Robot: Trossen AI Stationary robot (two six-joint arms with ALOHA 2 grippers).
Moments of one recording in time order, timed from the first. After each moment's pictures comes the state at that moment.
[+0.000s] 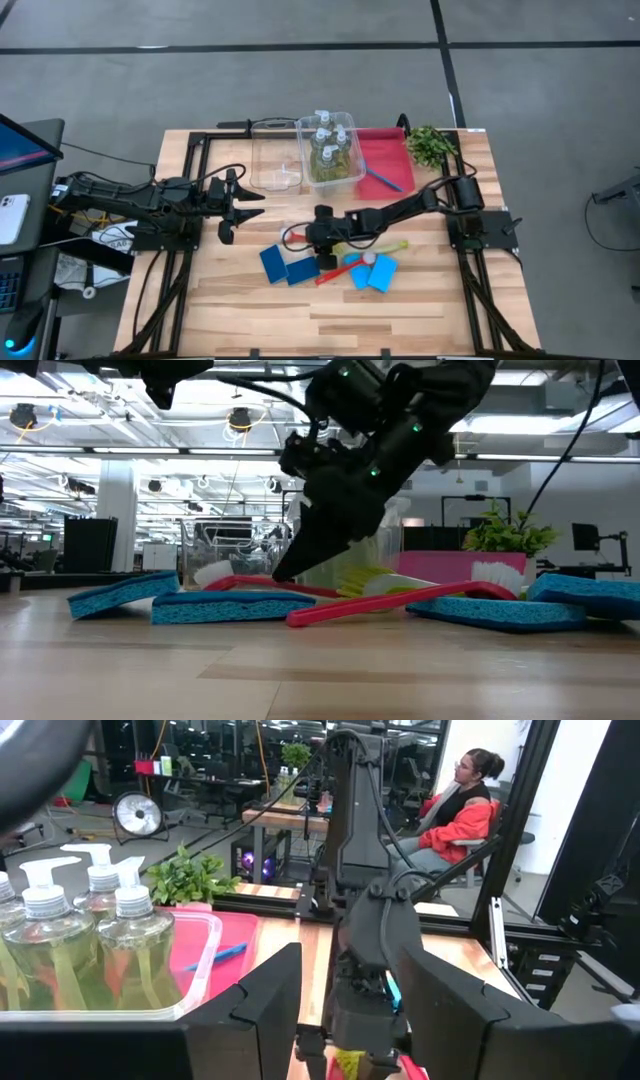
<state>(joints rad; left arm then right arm) -0.16 0.62 0.47 0.13 -0.19 -0.06 0.09 1.87 1.12 0.05 0.07 0.02</state>
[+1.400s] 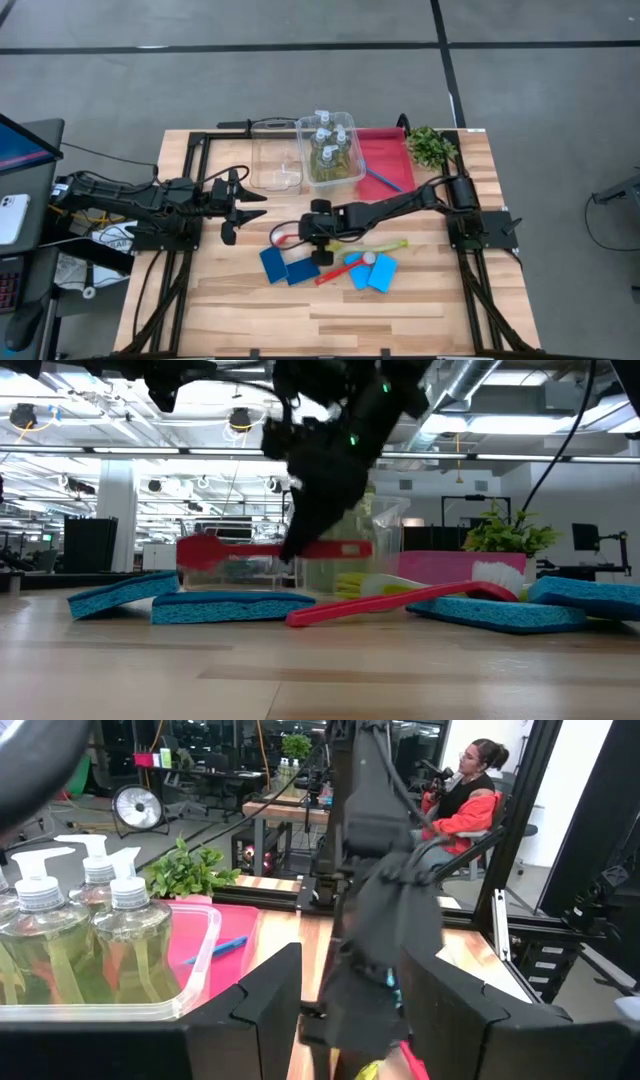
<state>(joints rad) -0.16 0.65 0.47 0.14 -0.19 -0.06 0.09 1.88 1.39 -0.39 0.13 0.02</state>
